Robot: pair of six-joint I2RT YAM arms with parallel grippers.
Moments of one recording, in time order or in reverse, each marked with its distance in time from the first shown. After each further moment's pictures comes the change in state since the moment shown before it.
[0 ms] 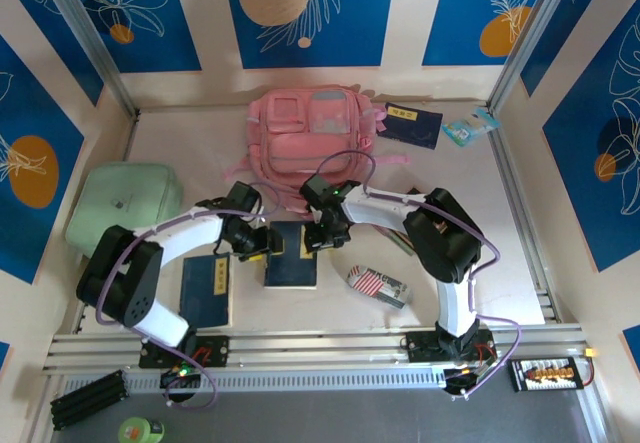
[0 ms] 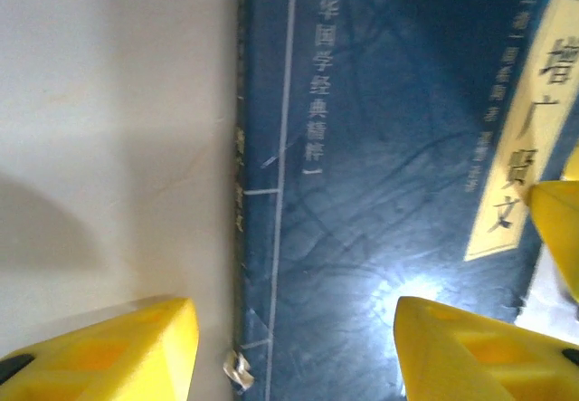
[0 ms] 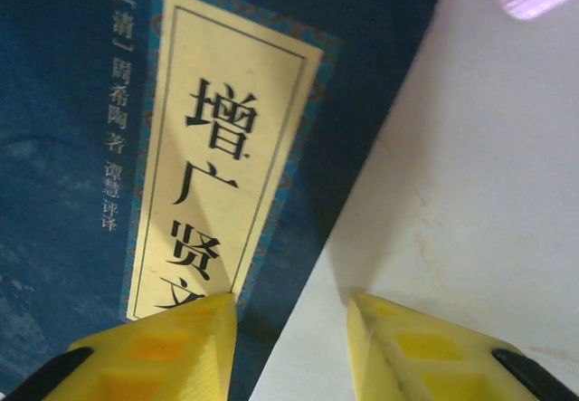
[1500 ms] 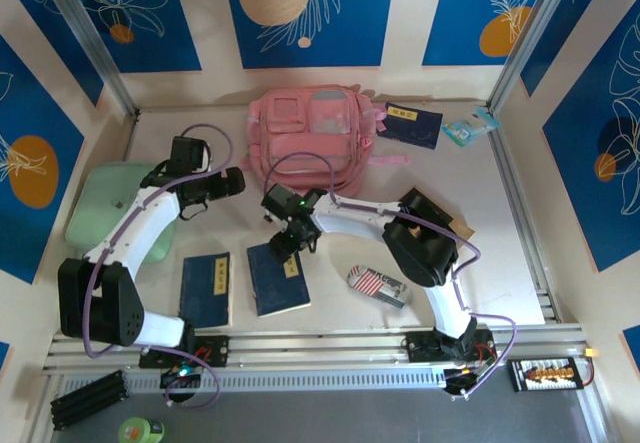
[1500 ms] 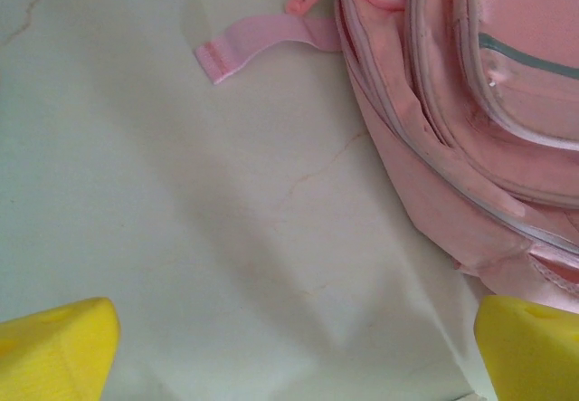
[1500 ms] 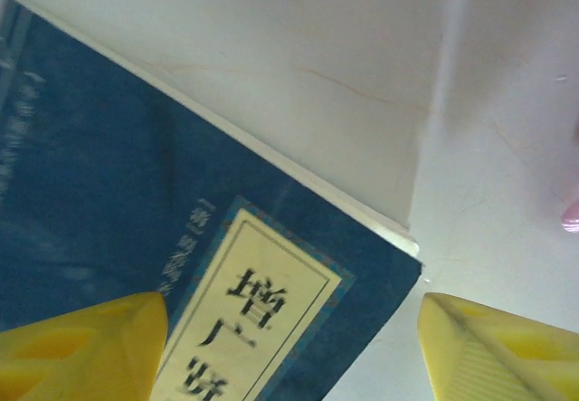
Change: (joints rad) left arm 0.306 -0.154 0.251 -0.041 -0.286 0.190; right arm 0.183 0.114 0.204 -0.014 0.179 -0.281
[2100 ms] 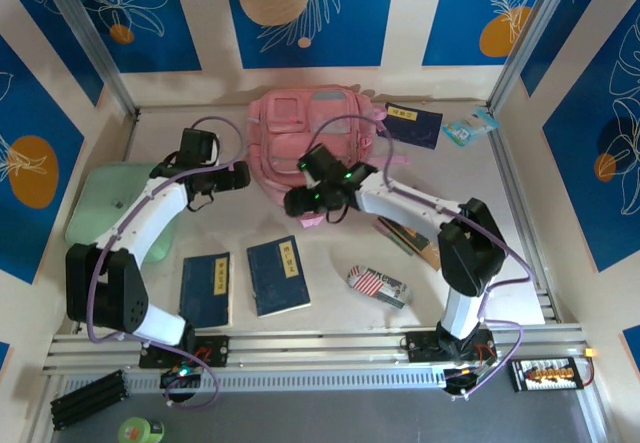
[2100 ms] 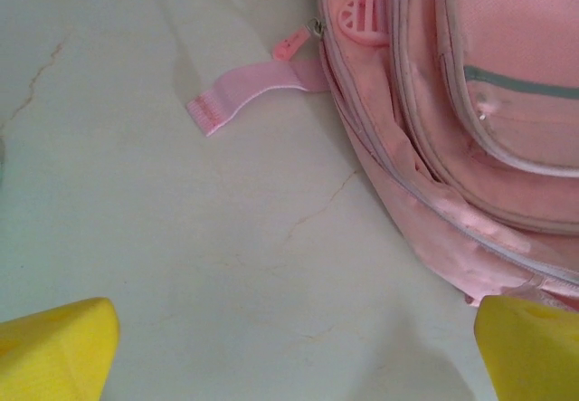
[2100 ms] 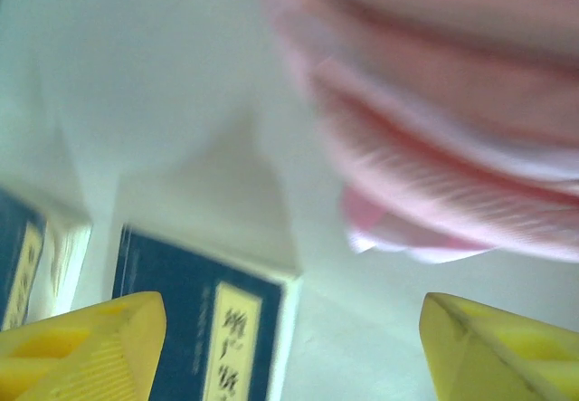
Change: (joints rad) left arm -0.039 0.070 0.070 0.034 -0.079 0.057; right arm -0.158 -0.252 -0.081 0.119 -0.062 0.232
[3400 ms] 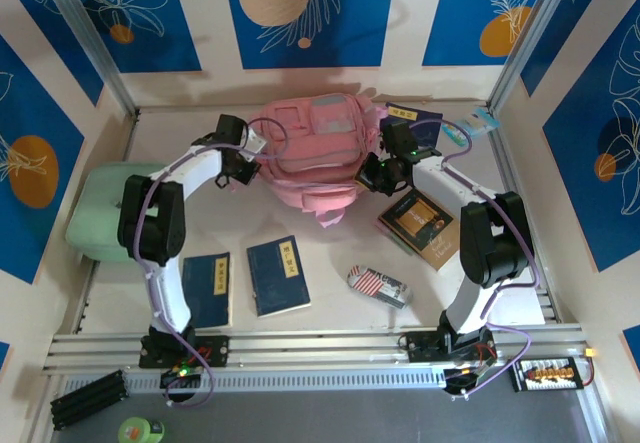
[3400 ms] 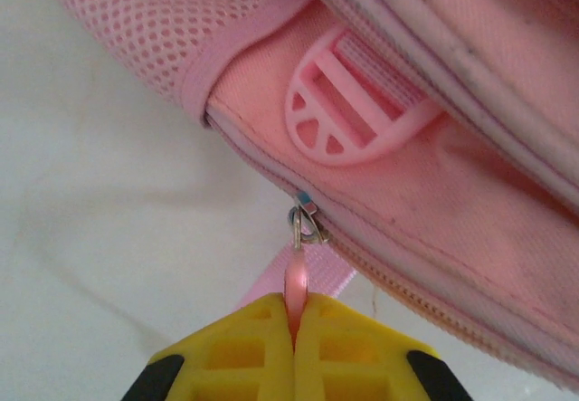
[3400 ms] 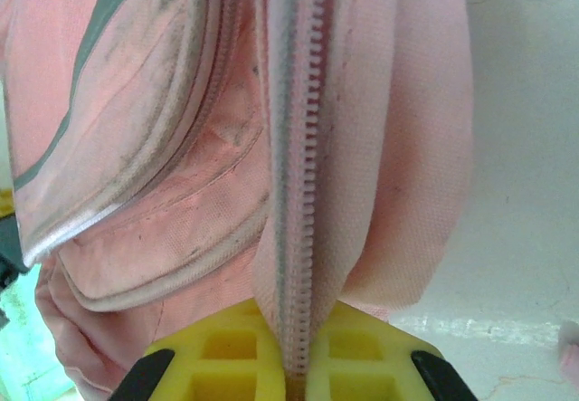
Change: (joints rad) left arm -0.032 0.532 0.341 0.037 0.053 0.682; right arm -0.500 -0.059 -0.161 0.122 -0.269 0.373
